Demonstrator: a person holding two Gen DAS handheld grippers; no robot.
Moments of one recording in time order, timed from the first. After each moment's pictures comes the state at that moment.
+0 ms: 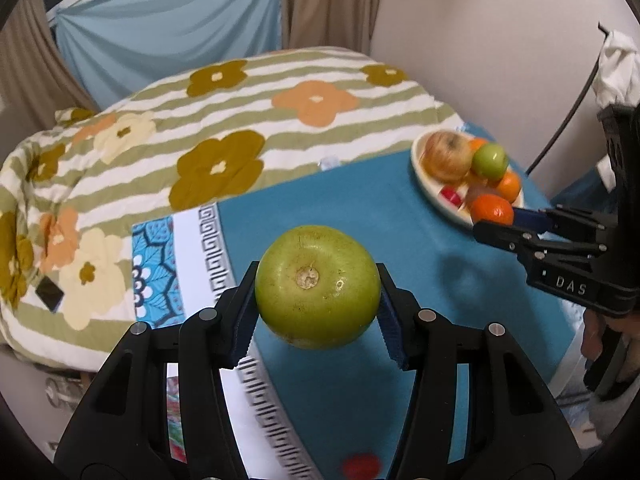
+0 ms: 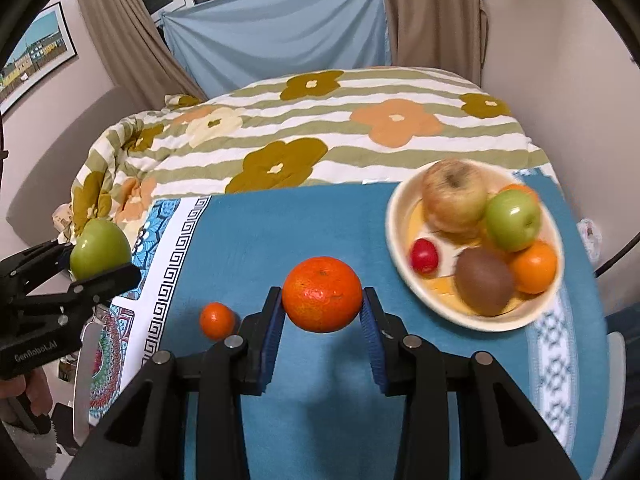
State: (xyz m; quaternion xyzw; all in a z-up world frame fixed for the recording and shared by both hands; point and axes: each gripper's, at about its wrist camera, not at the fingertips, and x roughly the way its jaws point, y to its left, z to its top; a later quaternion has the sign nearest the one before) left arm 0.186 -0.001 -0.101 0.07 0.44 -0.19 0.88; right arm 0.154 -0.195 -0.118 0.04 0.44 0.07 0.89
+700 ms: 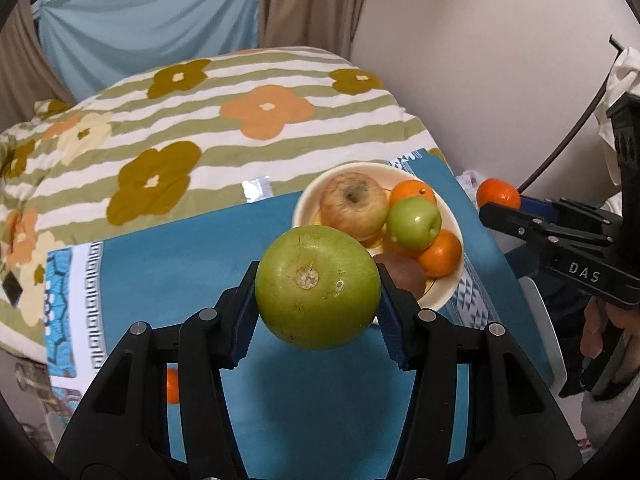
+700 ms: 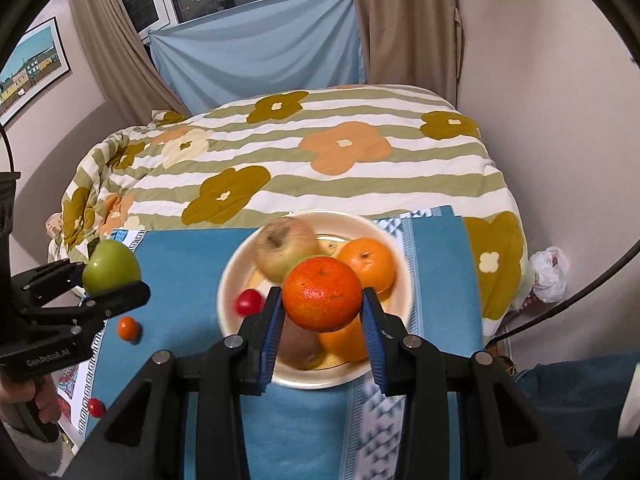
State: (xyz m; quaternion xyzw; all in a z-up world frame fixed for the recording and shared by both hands) left arm 0.218 -0.175 -0.104 0.03 0.46 -0.19 0.87; right arm 0.184 -0.360 -0.091 0.03 0.43 0.07 0.90
